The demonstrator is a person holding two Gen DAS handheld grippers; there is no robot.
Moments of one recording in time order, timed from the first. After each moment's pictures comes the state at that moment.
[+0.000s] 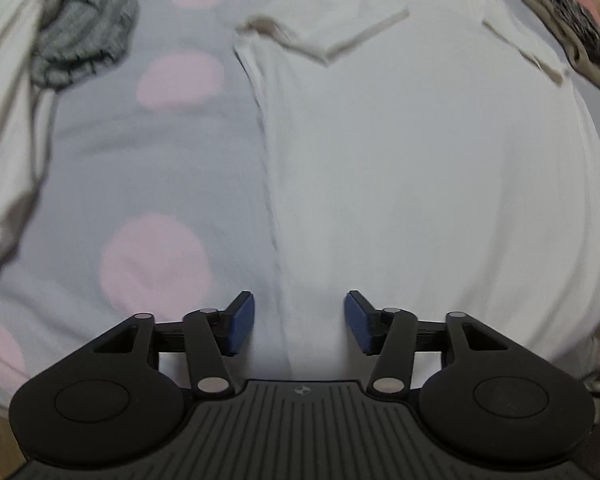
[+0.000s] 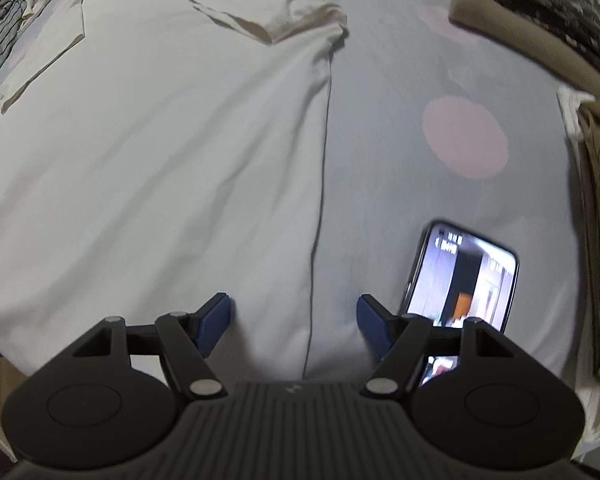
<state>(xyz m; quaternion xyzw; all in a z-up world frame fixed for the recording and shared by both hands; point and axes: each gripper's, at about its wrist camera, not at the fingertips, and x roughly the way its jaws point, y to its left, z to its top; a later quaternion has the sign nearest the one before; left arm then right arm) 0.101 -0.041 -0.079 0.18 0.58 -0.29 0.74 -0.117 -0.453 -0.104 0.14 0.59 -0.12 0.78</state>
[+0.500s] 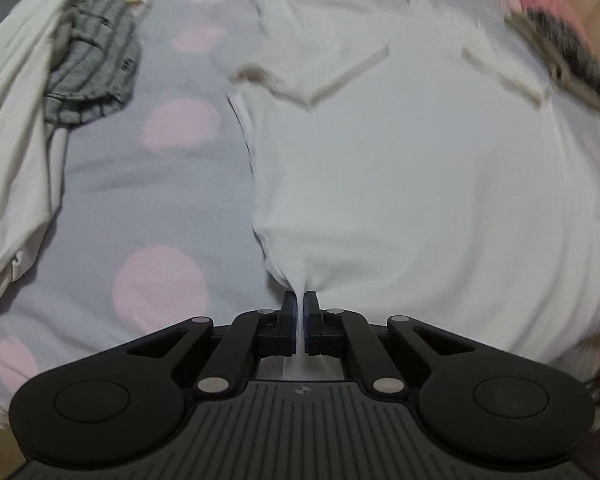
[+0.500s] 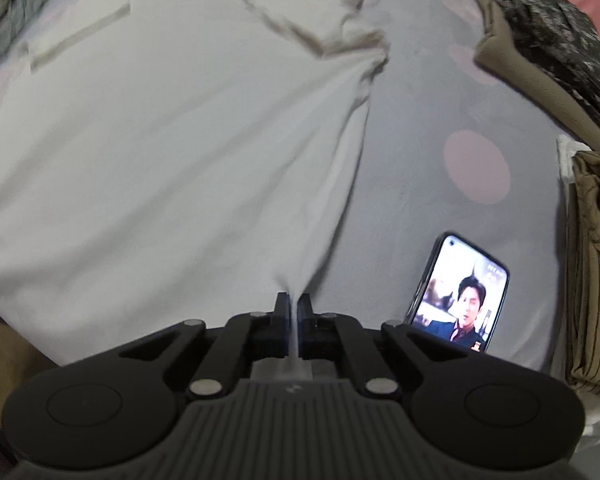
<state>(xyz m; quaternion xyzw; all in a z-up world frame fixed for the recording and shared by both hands) 0.092 -0.032 -0.042 0.15 0.54 -0.30 0.77 -0.119 -0.413 -0.073 0.07 0.59 -0.11 0.80</state>
